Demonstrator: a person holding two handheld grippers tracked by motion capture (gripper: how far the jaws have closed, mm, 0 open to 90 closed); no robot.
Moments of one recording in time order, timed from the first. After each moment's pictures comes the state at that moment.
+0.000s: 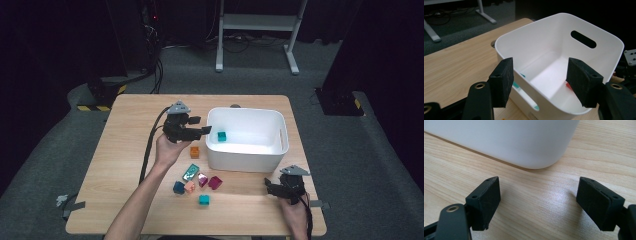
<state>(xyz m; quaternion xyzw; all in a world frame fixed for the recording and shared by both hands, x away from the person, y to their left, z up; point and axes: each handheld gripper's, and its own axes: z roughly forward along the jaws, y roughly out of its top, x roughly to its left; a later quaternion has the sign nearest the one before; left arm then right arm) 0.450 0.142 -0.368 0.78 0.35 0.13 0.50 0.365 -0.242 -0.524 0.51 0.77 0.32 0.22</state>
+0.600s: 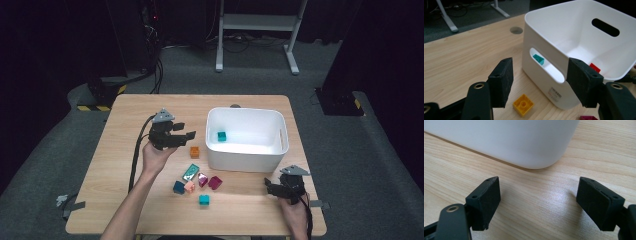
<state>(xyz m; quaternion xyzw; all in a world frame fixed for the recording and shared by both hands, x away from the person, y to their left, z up) 0.439 0.180 -0.396 0.77 0.39 0.15 0.47 0.365 -0.242 -0.524 0.51 0.77 0.32 0.22</state>
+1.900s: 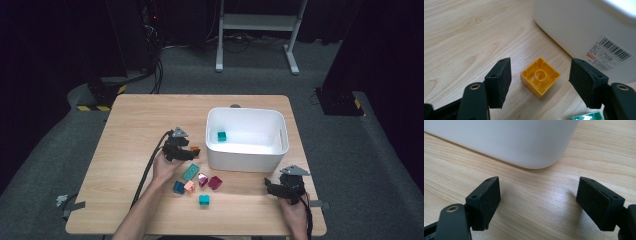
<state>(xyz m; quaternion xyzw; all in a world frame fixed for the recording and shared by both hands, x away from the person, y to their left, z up) 0.468 0.159 -0.496 0.83 0.40 0.13 0.38 0.365 -0.242 -0.524 0.51 0.77 0.32 0.22</state>
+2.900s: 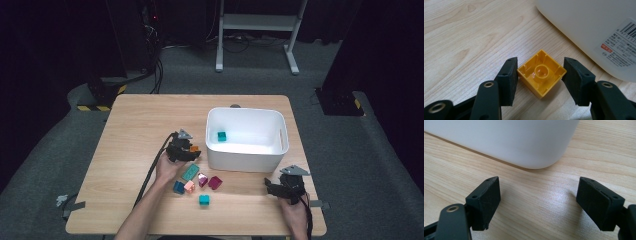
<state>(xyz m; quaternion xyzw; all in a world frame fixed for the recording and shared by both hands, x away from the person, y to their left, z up) 0.474 0.152 -0.510 0.84 0.40 0.13 0.35 0.364 -0.242 -0.524 0.51 0.77 0.32 0.22</state>
